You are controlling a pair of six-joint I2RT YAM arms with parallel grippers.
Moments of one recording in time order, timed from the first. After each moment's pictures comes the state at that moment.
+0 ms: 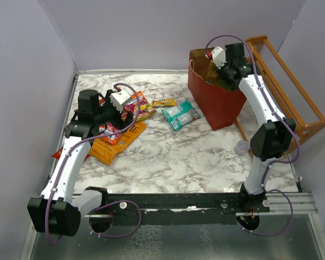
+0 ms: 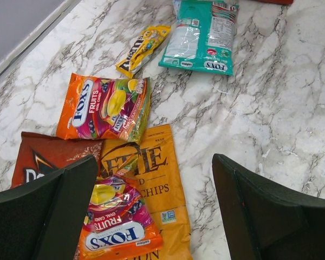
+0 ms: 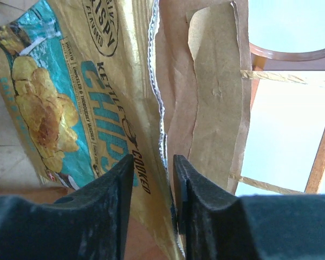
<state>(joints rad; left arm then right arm) -0.13 1.08 1.02 -0.46 0.61 0.46 0.21 1.91 1.94 -0.76 0.28 -0.68</state>
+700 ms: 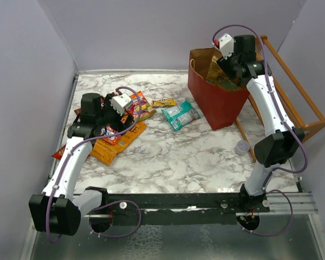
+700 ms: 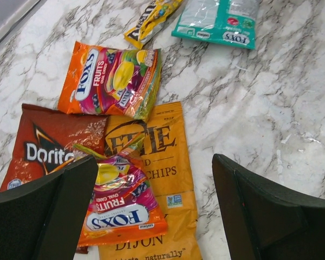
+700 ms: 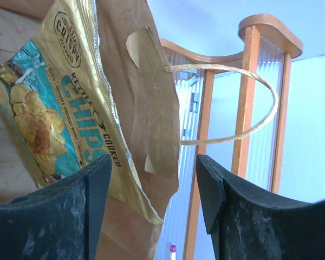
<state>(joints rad) -0.13 1.08 0.97 -0.46 0.53 0.48 0.21 1.83 2.01 -0.76 0.31 -0.63</state>
